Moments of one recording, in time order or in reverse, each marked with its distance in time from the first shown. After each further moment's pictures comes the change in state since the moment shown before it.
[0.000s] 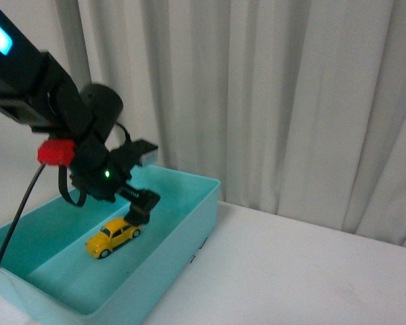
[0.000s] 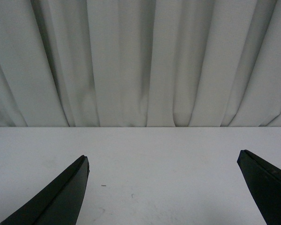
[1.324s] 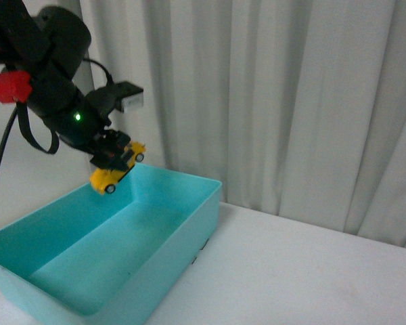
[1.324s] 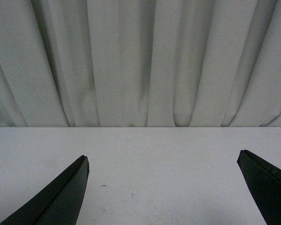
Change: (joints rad) left arm 0.043 -0.212 0.003 -0.099 0.023 0.096; right arm 0.000 0.000 0.000 0.000 0.000 0.000
